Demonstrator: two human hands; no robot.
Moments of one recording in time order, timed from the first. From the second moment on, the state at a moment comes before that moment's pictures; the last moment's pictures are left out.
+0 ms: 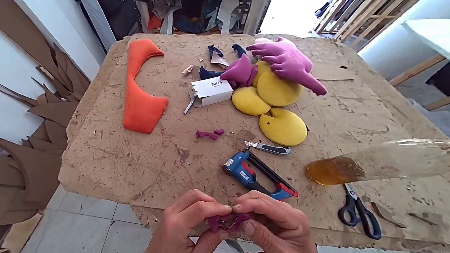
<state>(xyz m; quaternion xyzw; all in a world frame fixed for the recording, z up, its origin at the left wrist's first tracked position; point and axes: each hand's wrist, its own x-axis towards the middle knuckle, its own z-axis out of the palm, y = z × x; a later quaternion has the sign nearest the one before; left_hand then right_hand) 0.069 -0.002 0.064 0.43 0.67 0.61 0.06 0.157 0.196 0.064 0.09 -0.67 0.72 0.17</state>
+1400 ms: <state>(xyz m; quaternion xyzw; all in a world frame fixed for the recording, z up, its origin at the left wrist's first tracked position) 0.045 -0.005 0.040 0.31 0.57 0.74 0.18 0.136 0.181 0.046 0.03 -0.83 0.53 0.19</state>
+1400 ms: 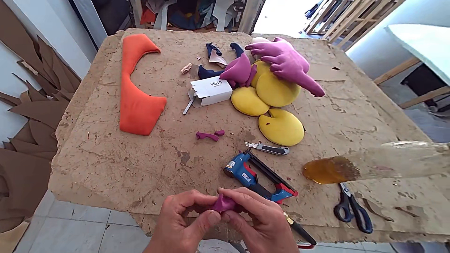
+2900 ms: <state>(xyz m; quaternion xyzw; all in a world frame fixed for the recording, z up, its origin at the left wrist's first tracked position) 0.051 0.004 0.056 0.44 0.60 0.67 -0.05 0.148 0.172 0.060 0.13 -0.82 0.34 0.43</state>
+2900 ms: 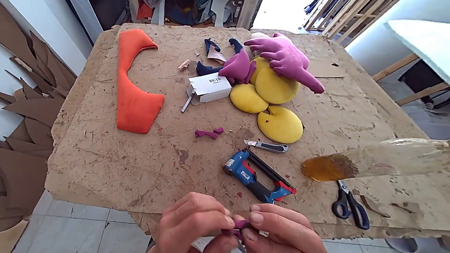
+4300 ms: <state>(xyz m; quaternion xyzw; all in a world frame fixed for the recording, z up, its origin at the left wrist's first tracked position) 0.013 -0.016 -0.117 0.34 0.87 0.35 -0.02 0.085 0.153 -0.090 -0.20 -0.89 0.41 0.02</state>
